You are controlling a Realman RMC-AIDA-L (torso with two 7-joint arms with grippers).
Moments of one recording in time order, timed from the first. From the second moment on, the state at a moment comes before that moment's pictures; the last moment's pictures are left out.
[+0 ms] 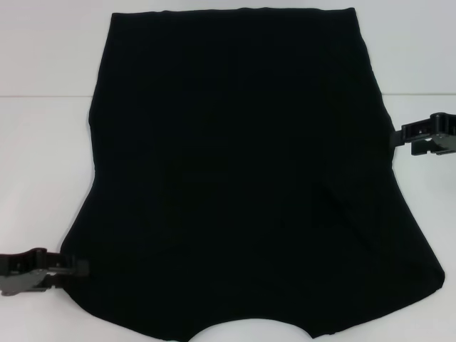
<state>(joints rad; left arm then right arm) -0.50 -2.00 0.36 0.73 2.58 1.60 -2.40 0.79 1.89 -0.63 -0.71 -2.45 -1.40 2.55</state>
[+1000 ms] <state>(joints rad) -0.53 -2.00 0.36 0.71 2.59 1.58 -2.41 0.75 1.87 -0.63 -0.71 -2.45 -1.44 2.53</state>
